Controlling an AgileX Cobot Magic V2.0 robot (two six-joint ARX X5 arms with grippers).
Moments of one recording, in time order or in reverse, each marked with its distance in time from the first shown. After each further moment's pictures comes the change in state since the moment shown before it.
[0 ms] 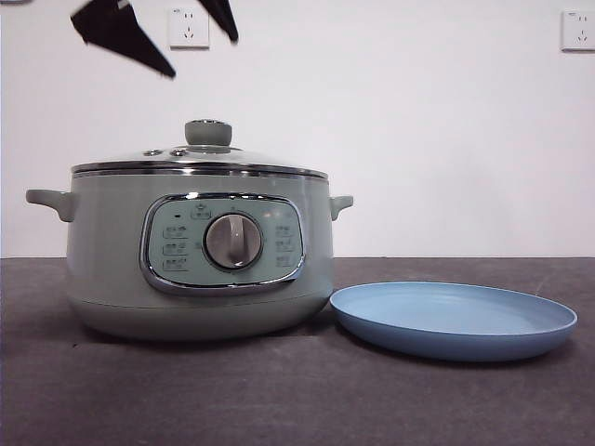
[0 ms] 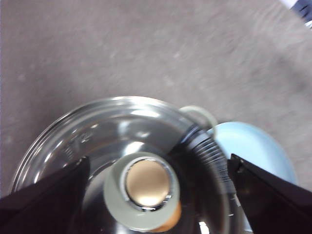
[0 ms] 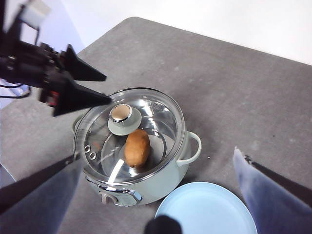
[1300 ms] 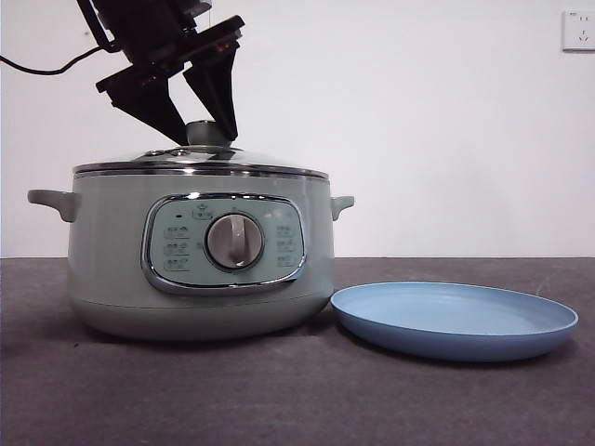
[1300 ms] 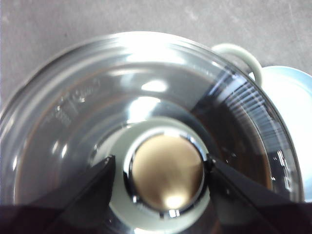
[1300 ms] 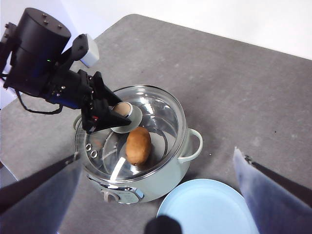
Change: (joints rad) left arm -0.041 0.161 0.019 -0.071 -0.078 0.080; right arm 0.000 0.000 0.000 -0.011 0.005 0.011
